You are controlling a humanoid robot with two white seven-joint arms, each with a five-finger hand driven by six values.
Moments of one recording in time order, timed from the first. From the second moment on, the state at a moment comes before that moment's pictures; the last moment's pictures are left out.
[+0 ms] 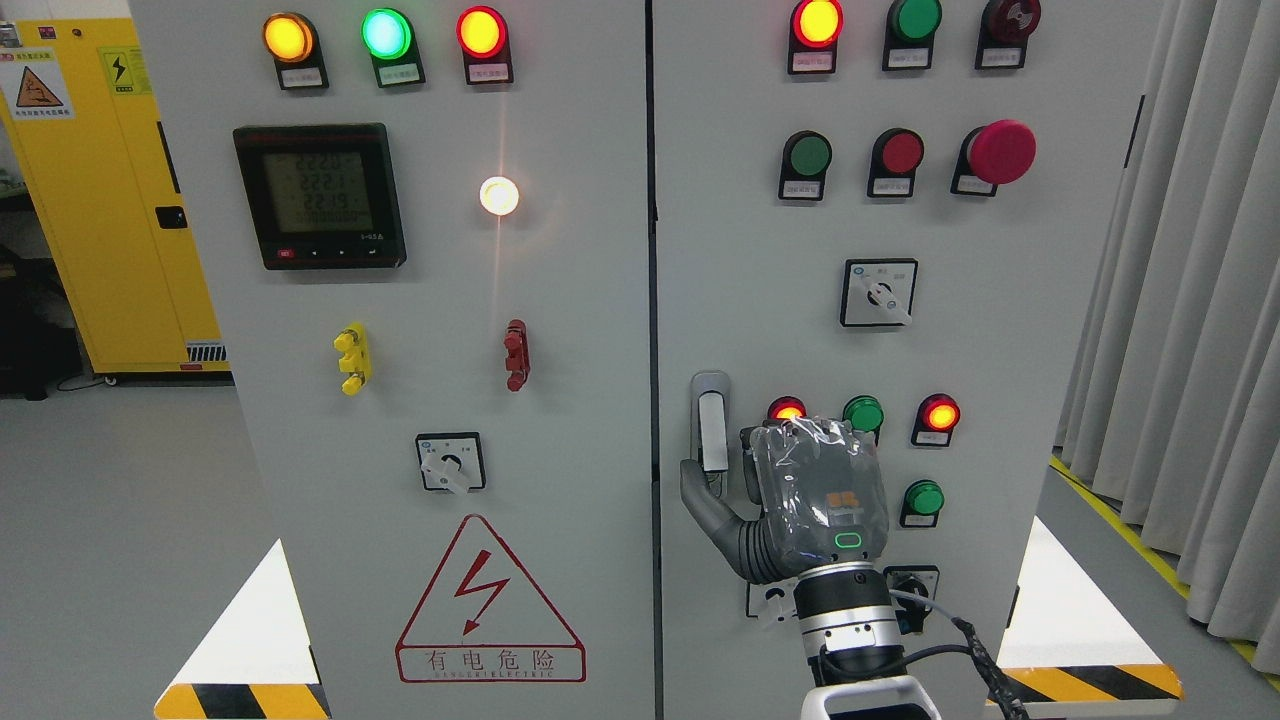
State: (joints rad) left arm 0.04 -0.10 -0.08 0.00 0.15 -0.04 0.10; right arm -0.49 0.13 0.26 -1.72 1.45 0.18 -0.04
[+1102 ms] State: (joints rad) left arm 0.04 -0.10 -0.08 0.00 0.15 -0.04 0.10; right arm -0.49 0.13 0.26 -1.72 1.45 0.18 -0.04
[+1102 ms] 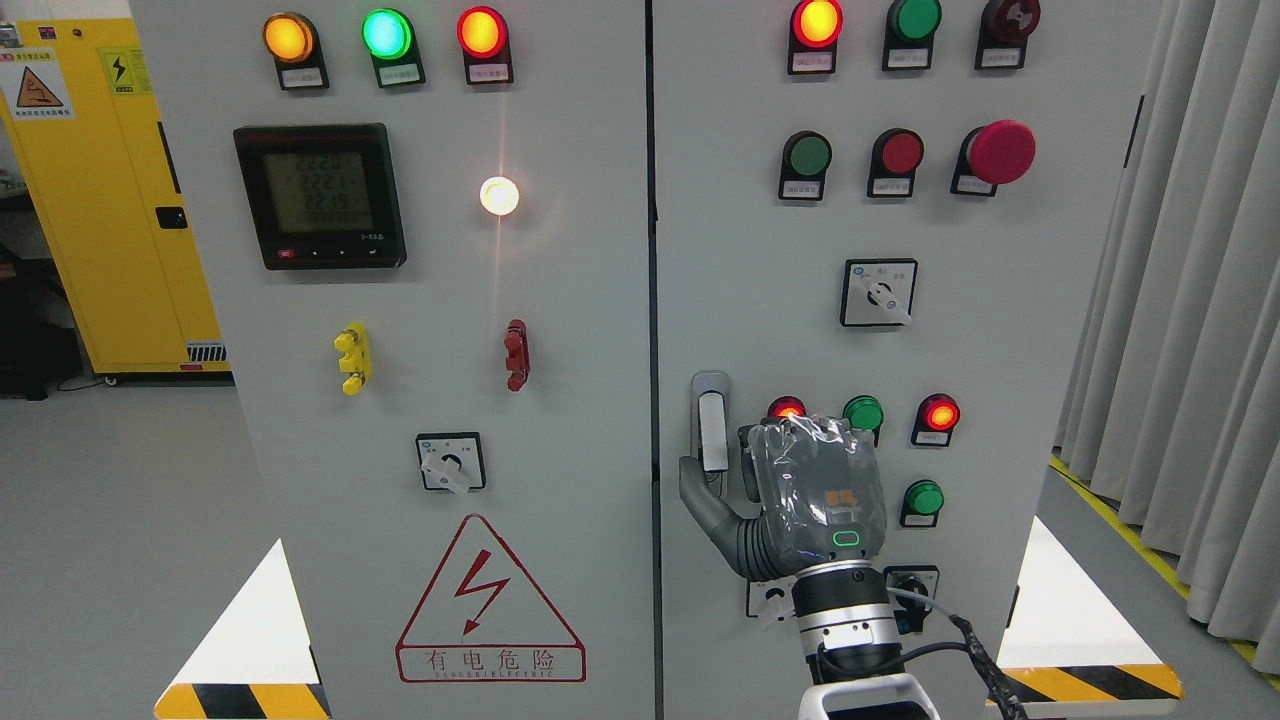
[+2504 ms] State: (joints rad) left arm 0.04 -0.10 -0.08 0.00 0.15 -0.04 0.10; right arm -0.49 0.13 0.26 -1.72 1.45 0.18 -0.04
